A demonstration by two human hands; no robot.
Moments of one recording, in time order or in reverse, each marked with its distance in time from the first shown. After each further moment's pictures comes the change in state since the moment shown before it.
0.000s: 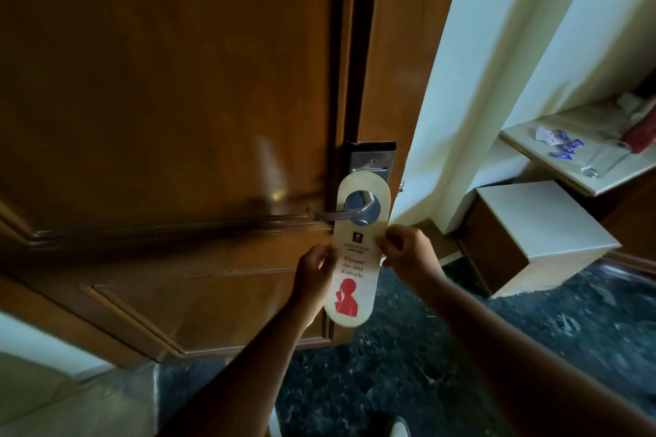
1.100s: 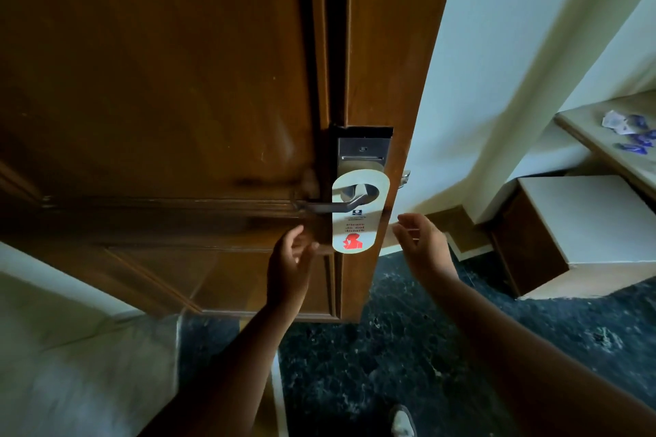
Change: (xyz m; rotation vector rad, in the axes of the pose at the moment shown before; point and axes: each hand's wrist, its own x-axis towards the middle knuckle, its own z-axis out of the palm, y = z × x) left_hand 0.007 -0.025 0.012 0.377 0.367 0.085; right_hand 0.052 0.082 -0.013 -0.023 0.031 -0.085
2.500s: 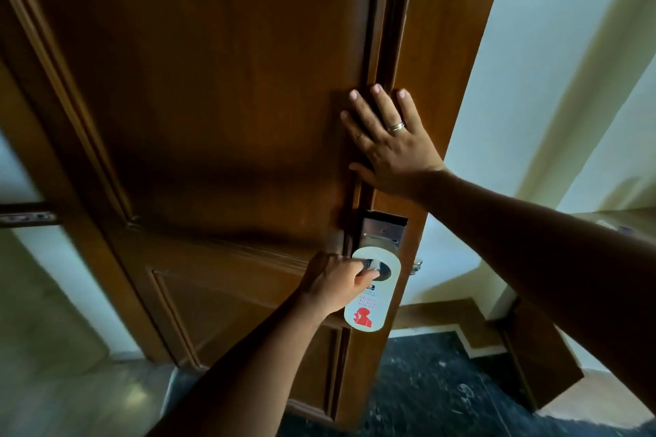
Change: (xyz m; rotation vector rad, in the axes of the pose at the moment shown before) left_hand -0.019 0.110 -0.045 0.518 -0.236 0.521; right_hand 0.034 -0.273 -0.090 -1.241 0.591 -1.285
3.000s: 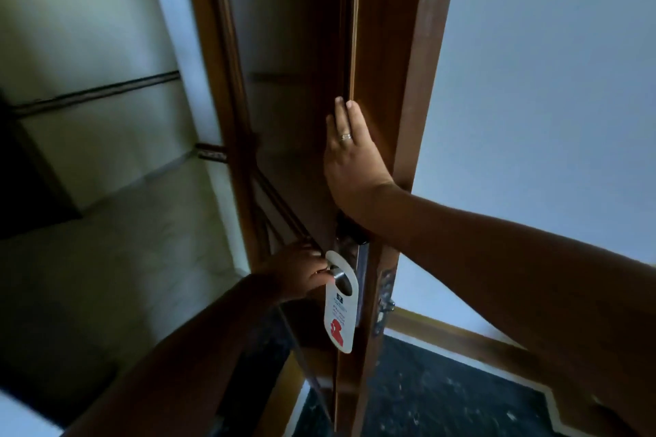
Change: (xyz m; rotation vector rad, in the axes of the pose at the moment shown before) left_hand -0.177 0.055 -0.069 0.420 -0.023 -0.137; right_hand -0.028 -0.067 -0.176 0.044 -0.030 -0.243
